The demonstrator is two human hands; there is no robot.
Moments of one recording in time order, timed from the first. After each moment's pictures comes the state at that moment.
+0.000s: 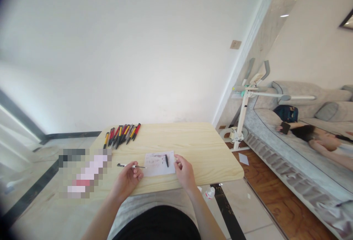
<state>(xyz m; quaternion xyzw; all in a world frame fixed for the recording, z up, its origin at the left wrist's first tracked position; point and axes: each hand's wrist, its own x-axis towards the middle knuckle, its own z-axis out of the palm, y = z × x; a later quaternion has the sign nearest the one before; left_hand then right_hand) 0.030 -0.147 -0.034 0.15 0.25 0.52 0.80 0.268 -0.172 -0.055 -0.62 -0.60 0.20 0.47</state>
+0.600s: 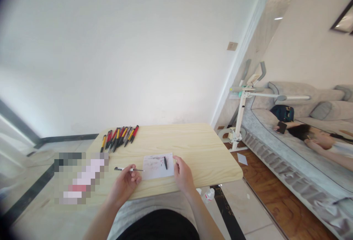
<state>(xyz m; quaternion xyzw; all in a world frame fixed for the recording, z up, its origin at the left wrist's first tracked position) 0.032 -0.149 -0.028 0.14 0.27 0.53 0.79 0.265 -0.174 -0.051 -0.61 -0.64 0.14 0.44</state>
